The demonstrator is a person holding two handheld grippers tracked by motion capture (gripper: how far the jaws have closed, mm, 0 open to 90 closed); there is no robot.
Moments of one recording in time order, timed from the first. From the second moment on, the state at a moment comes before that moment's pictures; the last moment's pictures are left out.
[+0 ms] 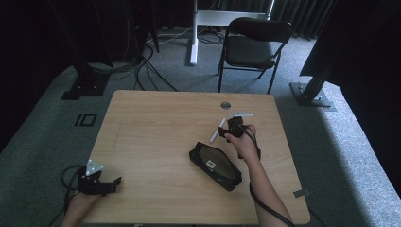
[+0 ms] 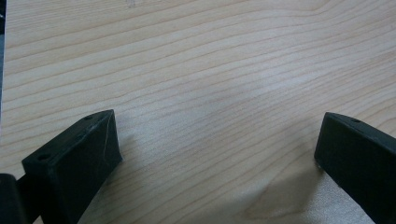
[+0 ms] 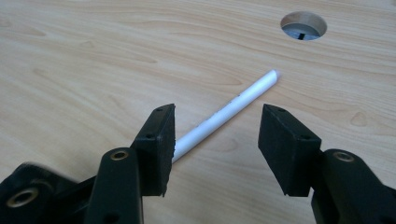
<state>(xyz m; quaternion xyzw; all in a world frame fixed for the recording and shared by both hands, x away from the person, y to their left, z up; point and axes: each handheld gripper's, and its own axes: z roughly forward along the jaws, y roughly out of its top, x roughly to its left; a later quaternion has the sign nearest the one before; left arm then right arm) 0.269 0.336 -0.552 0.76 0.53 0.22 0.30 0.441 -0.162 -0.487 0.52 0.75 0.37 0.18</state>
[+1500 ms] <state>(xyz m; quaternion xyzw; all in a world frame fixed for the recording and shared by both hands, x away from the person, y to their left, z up) 0.269 0.336 -0.552 0.77 0.52 0.22 0.30 0.490 -0.140 -0.531 0.59 0.74 0.30 0.16</state>
